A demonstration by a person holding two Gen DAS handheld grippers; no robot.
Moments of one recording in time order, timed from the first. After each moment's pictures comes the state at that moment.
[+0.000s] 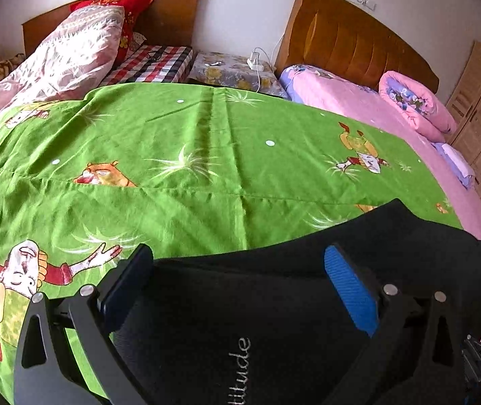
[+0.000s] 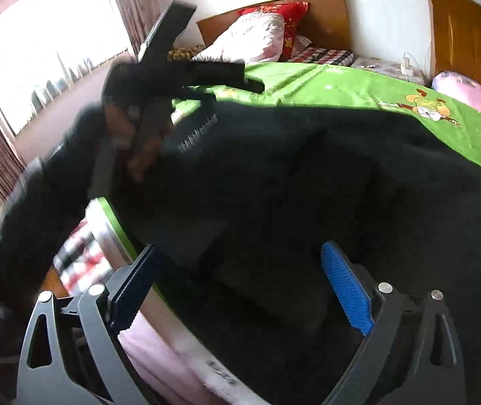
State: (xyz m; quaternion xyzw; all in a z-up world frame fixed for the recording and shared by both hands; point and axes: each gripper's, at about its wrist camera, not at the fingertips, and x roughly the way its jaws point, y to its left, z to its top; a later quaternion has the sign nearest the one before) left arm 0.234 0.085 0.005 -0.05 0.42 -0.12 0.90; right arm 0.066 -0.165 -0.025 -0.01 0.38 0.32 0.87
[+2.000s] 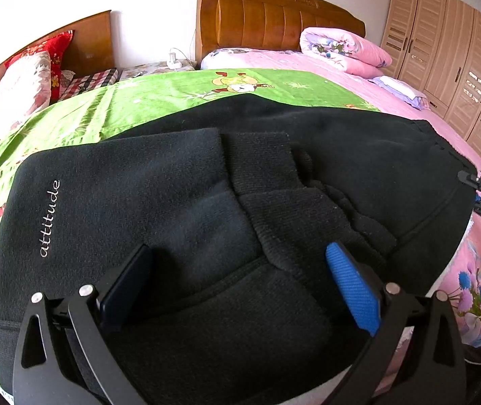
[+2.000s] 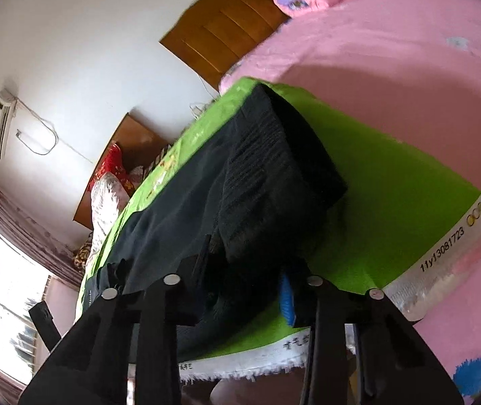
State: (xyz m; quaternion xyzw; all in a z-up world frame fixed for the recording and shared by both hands) left arm 0.093 -0.021 -0.023 0.06 0.38 -0.24 0.89; right arm -0.045 -0.473 -0.062 0.38 0.27 0.00 0.88
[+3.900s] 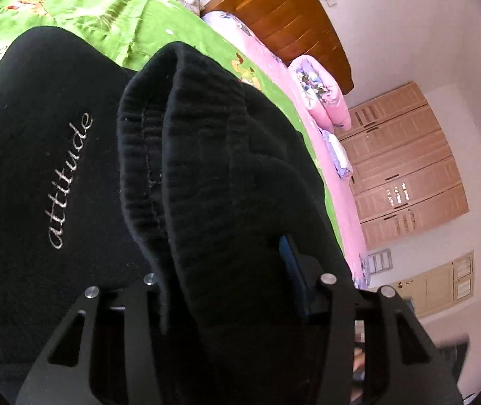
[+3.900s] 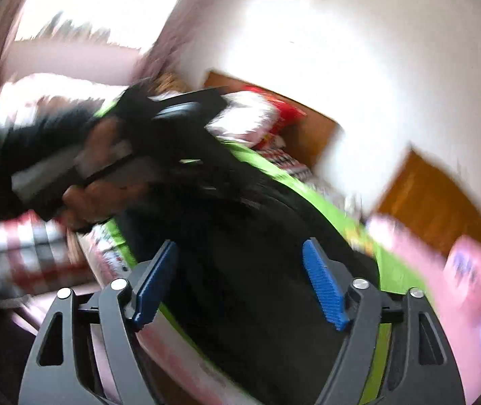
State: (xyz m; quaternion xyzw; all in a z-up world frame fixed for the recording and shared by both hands) left arm 0.162 0.073 -0.026 -0.27 0.50 -0.35 0.75; right arm -0.055 -0.178 0.002 -0.14 0.17 0.20 0.96
